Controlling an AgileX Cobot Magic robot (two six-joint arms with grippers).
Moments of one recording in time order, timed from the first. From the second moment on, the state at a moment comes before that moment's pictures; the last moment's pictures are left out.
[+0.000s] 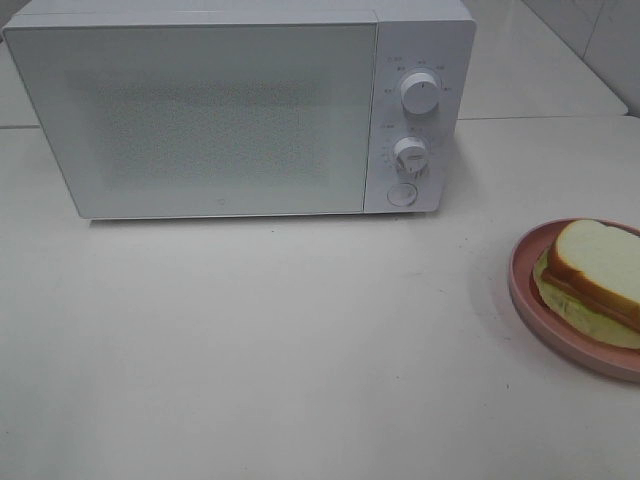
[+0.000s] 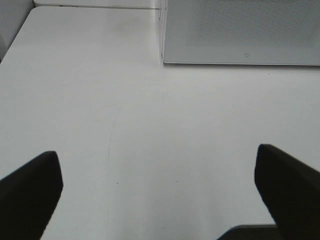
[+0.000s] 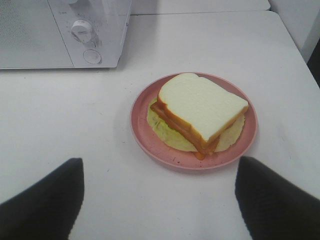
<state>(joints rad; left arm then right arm) 0.08 0.00 -0.51 -0.14 1.09 0.07 0.05 0.00 -0.50 0.01 1.01 0.05</state>
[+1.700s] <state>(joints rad) 0.08 0.00 -0.51 -0.14 1.09 0.07 0.05 0.58 -0.53 0.01 0.63 0.05</state>
